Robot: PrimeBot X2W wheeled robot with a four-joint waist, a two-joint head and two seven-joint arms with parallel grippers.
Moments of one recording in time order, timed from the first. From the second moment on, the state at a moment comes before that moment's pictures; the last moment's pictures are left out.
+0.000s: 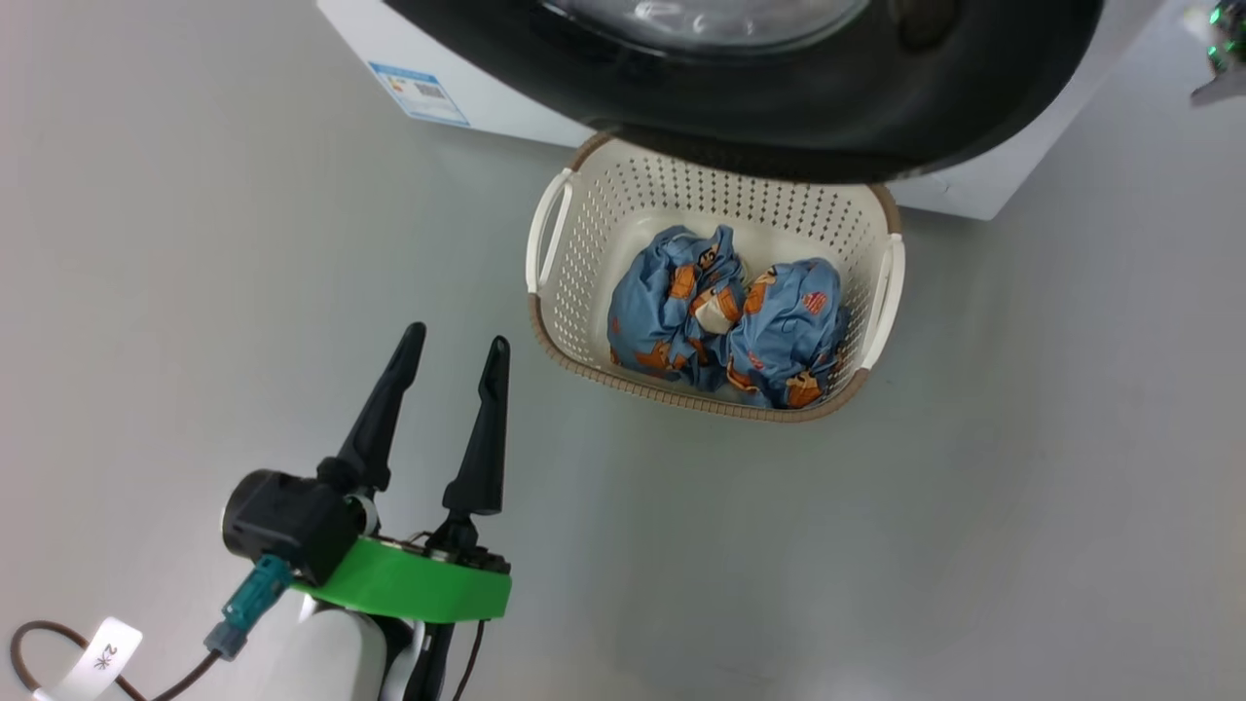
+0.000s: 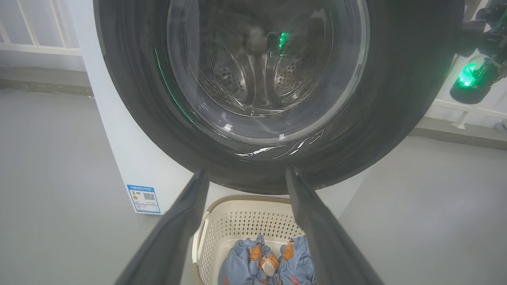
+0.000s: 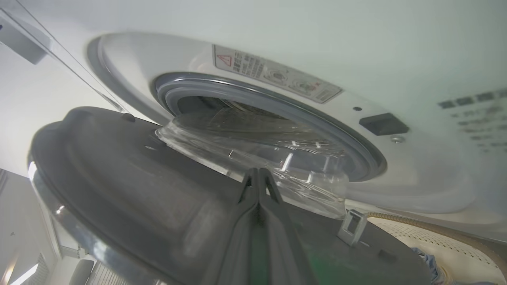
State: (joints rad) left arm -0.30 0.04 -0.27 0.15 -0.32 -0.13 -0.26; right arm -1.11 -0.47 0.35 0.48 1.57 0.12 0.49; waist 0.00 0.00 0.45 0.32
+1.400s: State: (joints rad) left arm -0.11 0.05 -0.21 0.17 -0.30 -0.13 -0.26; right arm -0.65 -0.32 0.48 0.22 1.61 0.12 0.66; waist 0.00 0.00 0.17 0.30
